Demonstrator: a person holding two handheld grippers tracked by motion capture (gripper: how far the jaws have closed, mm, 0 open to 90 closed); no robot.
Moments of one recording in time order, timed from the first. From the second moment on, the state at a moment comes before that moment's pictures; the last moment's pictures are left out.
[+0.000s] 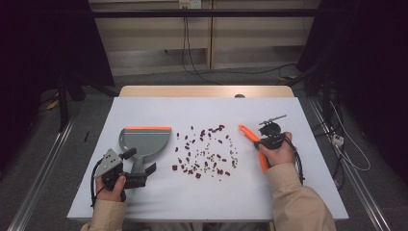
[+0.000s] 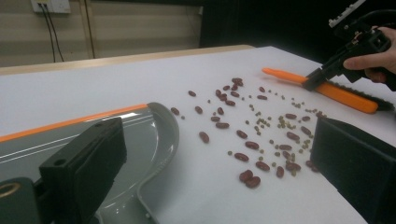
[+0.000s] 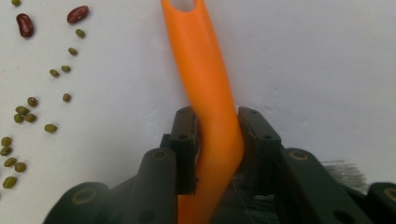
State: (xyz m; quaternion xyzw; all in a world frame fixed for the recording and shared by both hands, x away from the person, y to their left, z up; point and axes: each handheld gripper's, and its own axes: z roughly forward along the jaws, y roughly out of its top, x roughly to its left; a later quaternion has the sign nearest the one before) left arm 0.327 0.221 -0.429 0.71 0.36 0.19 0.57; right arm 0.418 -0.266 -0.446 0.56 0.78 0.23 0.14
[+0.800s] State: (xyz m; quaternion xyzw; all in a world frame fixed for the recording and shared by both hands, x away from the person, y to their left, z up) left arm 0.328 0.191 -0.410 0.72 0.33 0.16 0.59; right arm 0.360 -0.316 -0.402 0.53 0.67 0.49 0.17
